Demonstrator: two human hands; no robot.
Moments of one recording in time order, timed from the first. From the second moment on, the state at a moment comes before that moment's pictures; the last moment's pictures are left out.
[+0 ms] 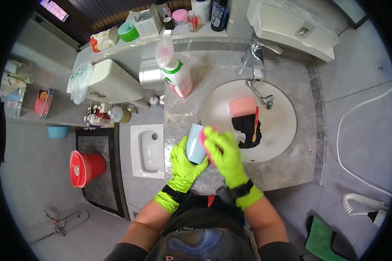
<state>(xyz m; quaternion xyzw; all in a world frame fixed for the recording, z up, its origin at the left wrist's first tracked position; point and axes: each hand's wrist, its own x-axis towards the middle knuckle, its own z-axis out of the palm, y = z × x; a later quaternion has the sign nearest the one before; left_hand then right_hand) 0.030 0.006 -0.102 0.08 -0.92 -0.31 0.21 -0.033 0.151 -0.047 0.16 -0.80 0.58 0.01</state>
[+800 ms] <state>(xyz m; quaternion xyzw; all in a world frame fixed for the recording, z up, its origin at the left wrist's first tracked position) 0.030 0.008 -0.102 0.09 -0.91 -0.33 0.23 -0.113 0.169 -0.029 0.13 -0.70 0.68 -0.15</state>
